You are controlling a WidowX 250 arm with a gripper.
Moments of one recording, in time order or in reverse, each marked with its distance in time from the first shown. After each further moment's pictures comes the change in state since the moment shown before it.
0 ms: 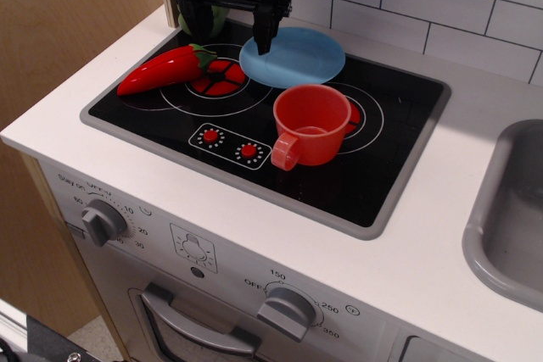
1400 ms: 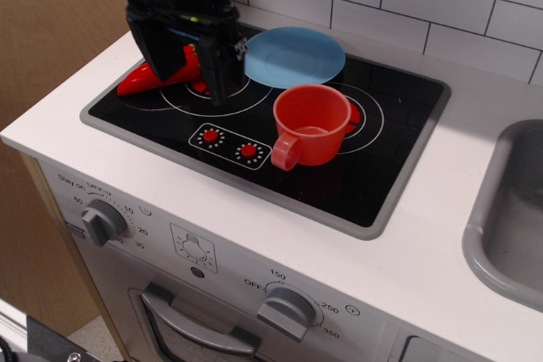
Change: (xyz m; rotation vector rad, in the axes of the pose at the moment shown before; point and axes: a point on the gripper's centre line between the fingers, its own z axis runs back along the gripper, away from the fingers) arm -0.091 -0.019 0.051 -0.178 0.127 -0.379
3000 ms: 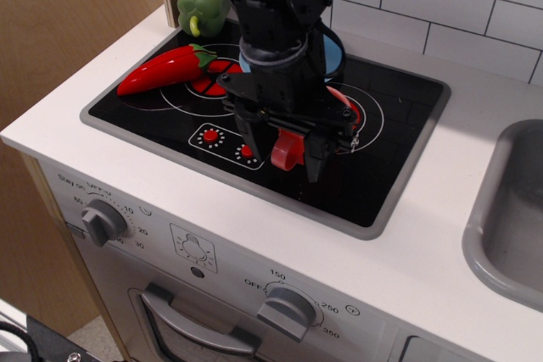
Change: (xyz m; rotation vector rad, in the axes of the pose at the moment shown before) arm 0.017 -0.048 -0.067 0.063 -0.068 0.163
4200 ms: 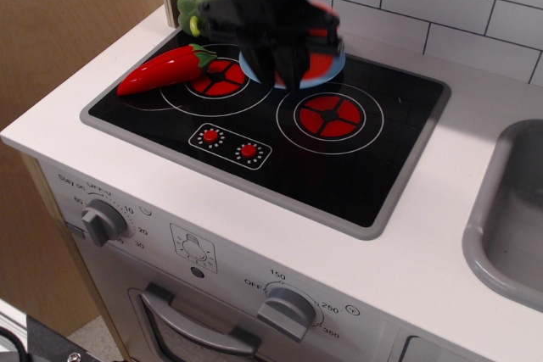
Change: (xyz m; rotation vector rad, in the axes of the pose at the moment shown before) arm 0.051 0.035 0.035 -0.029 -0.148 0.144
